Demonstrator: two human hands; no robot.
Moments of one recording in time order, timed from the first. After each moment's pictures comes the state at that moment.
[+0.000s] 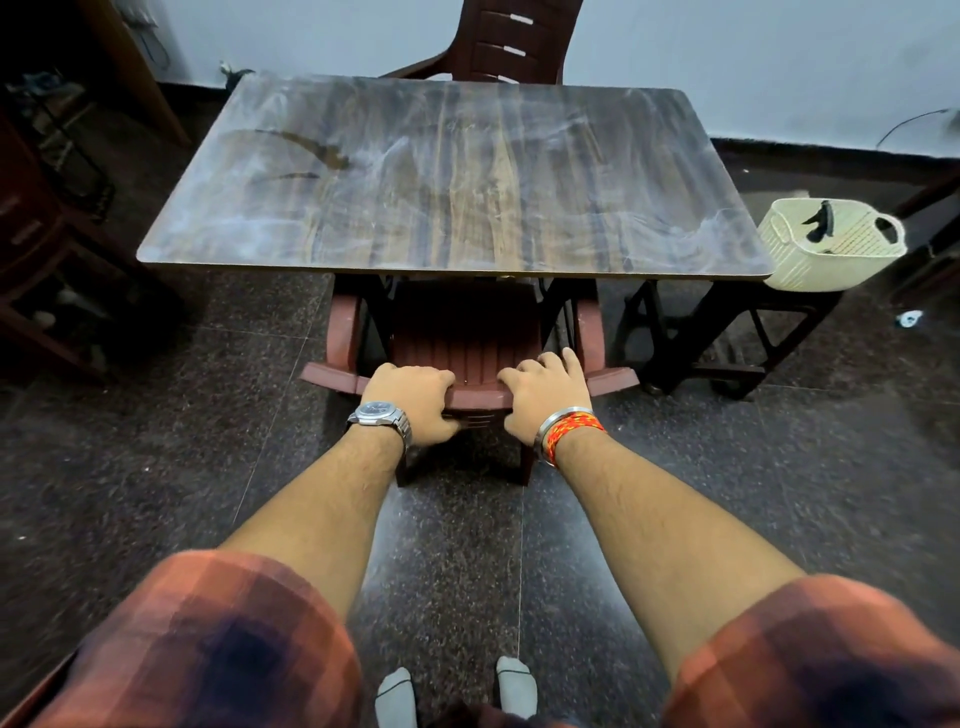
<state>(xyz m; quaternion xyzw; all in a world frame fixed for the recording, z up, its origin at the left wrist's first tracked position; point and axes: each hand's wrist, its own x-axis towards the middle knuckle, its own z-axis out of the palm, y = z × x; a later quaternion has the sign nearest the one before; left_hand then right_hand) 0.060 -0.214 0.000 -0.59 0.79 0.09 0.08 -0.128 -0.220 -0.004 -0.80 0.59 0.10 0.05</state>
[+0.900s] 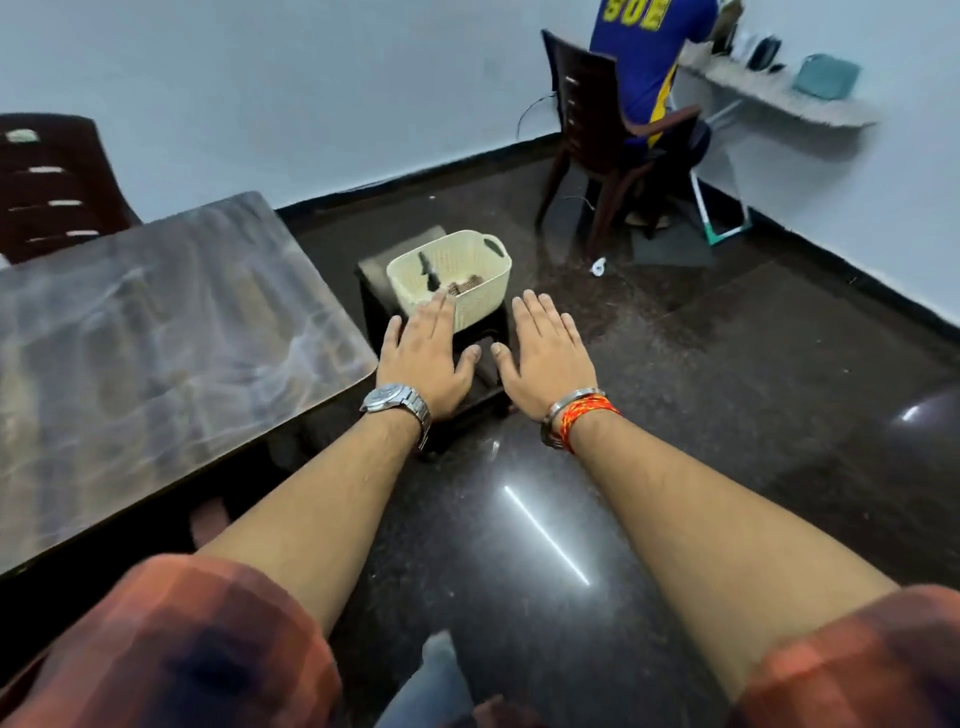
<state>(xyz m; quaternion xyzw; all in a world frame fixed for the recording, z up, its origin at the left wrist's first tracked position) -0.573 -0.398 0.058 -0.41 0.90 0.06 -0.12 -0.711 -0.308 0.055 -0.55 0.81 -0.19 -0.01</state>
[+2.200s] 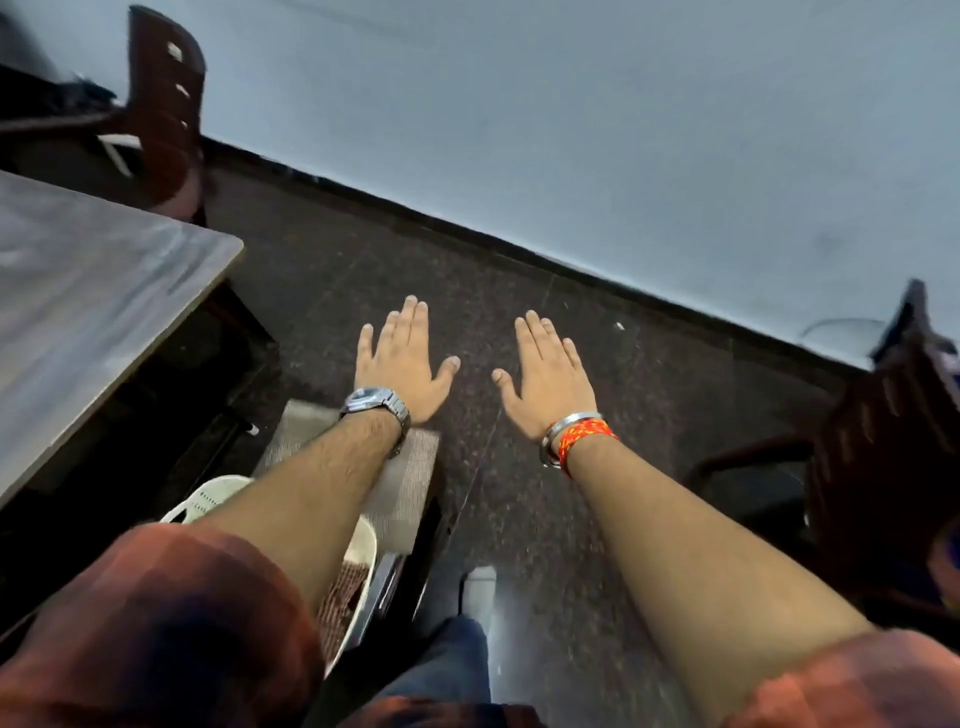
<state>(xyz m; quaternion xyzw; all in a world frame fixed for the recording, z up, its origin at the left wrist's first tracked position) -1.014 -1.037 0.006 -0.79 0.60 0.06 -0.10 -1.197 -1.077 0.027 -0.85 0.52 -0.06 0.05</state>
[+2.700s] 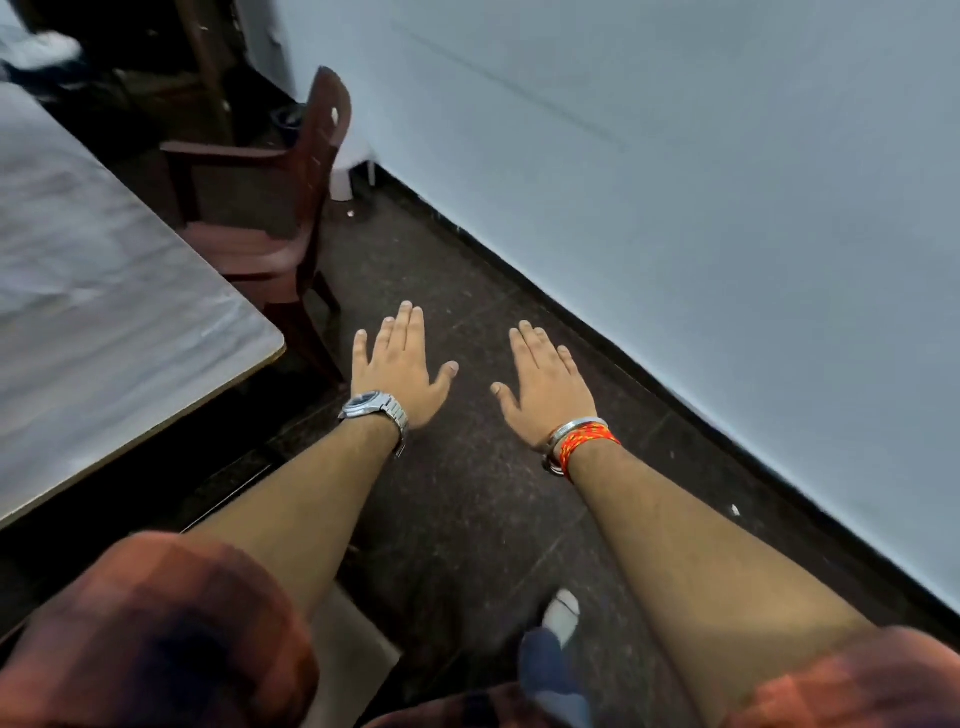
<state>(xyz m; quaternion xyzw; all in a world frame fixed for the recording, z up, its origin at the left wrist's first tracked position) -0.879 -1.316 0.019 -0.91 0.39 0.03 -0.11 -1.028 -1.436 0.041 -0.96 0.29 -0.03 0.06</state>
